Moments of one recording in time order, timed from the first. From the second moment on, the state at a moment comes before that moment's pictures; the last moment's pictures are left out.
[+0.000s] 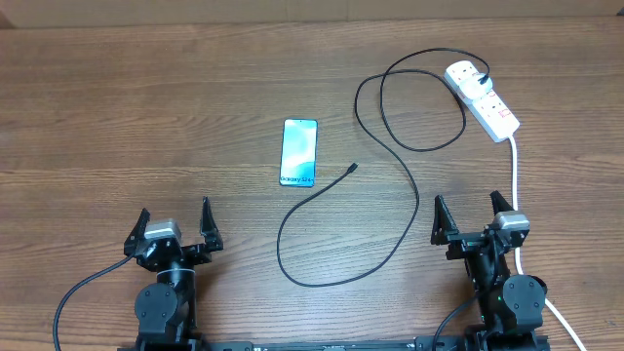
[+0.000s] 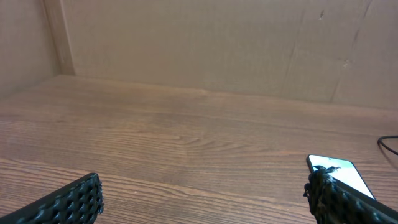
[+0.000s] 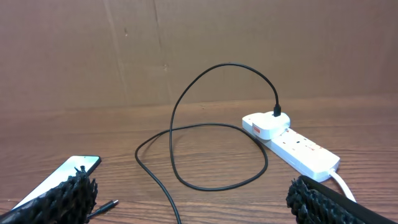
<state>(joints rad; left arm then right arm) -0.05 0.02 0.01 -0.06 -0.19 -0.09 0.07 0.01 0.02 -0.03 -0.04 0.10</state>
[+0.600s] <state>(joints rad) -0.05 0.02 0.01 -0.02 -0.01 -0.15 0.07 0.01 0.02 -0.03 -0.04 0.10</state>
